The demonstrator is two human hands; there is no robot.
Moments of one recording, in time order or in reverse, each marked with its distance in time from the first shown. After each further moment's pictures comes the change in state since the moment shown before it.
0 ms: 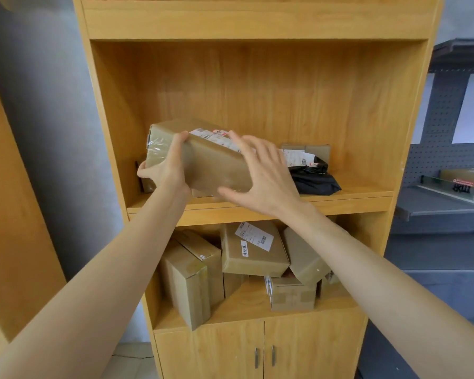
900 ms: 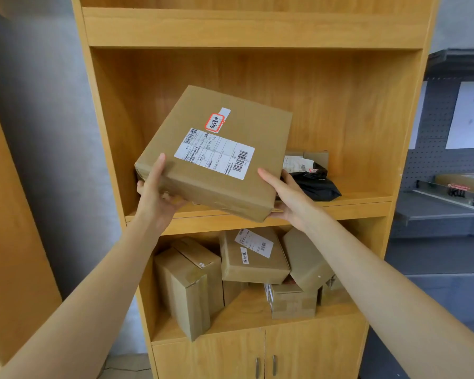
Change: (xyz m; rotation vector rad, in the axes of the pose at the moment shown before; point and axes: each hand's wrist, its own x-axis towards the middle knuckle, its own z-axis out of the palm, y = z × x) left_hand 0.050 -0.015 -0.052 -0.091 -0.456 -0.049; right_hand -0.008 0.029 0.011 1.248 -0.206 1.035
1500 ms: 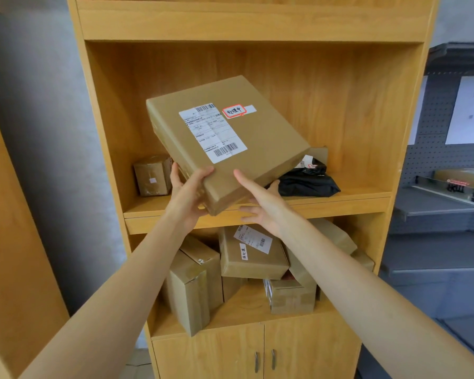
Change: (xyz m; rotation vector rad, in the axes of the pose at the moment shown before) left_hand -0.013 -0.032 0.033 0.257 -0.110 -0.063; right_hand -0.006 0.014 0.036 0.121 -0.044 0.070
